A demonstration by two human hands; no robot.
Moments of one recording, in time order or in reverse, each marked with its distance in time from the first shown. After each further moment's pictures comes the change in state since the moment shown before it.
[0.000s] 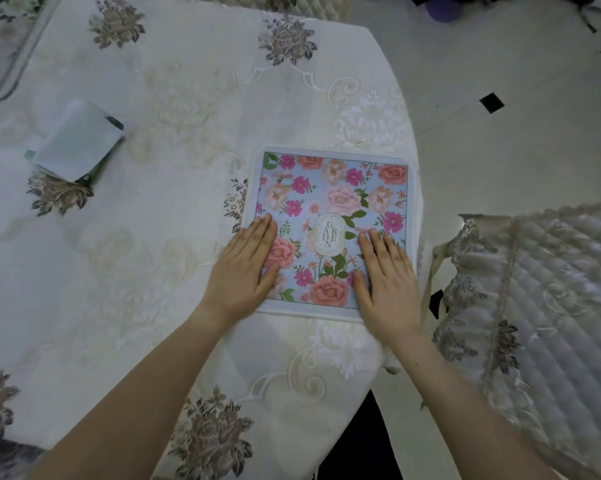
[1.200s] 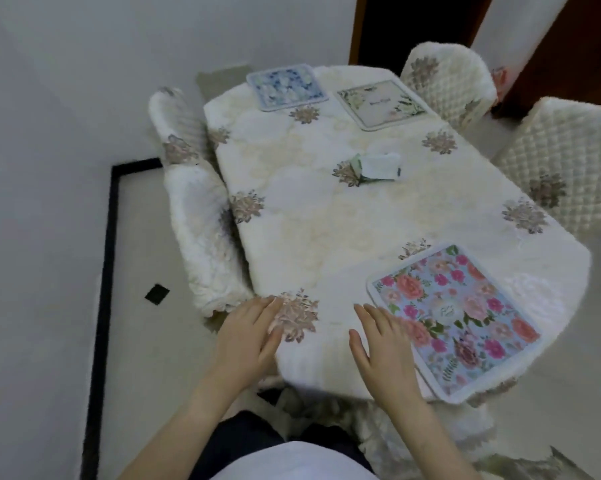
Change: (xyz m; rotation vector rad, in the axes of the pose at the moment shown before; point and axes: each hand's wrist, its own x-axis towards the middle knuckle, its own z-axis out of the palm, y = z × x) left_hand -0.301 0.220 -0.077 -0.075 0.545 -0.927; right_hand -0.112 -0.100 -0.101 0.066 -0.231 -0.922
